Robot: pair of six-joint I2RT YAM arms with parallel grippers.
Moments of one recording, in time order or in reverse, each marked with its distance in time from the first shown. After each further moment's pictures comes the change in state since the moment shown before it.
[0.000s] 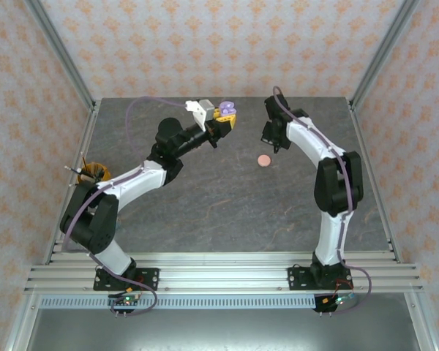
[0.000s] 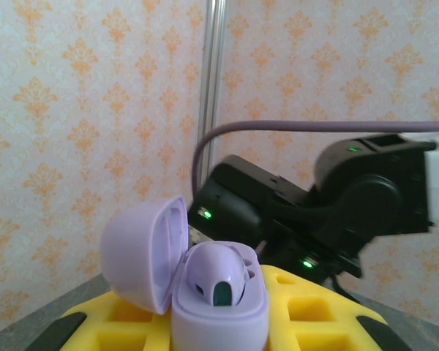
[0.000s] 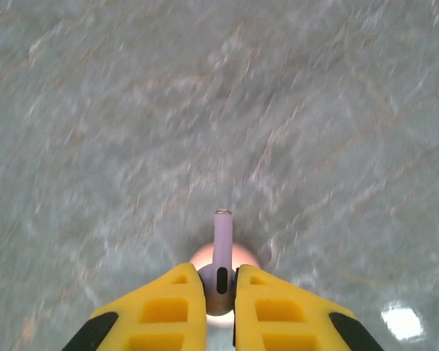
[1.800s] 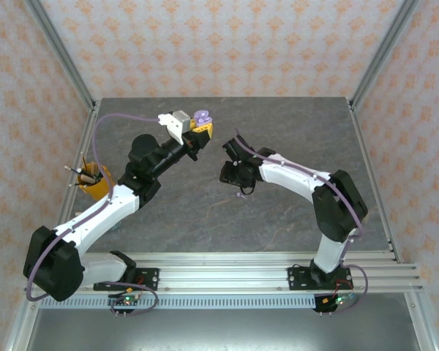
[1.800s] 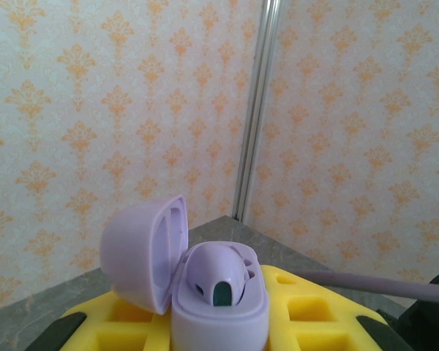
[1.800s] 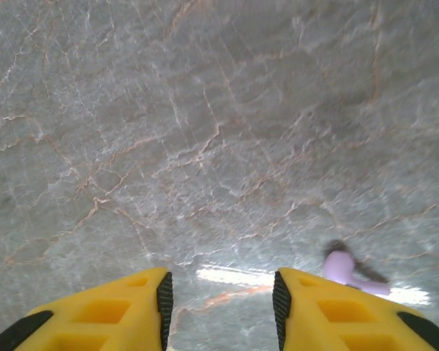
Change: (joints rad) left arm 0.000 -0.379 -0.203 -0.232 -0.171 0.019; right arm 0.381 -0.185 -0.354 0.202 -0.167 0.144
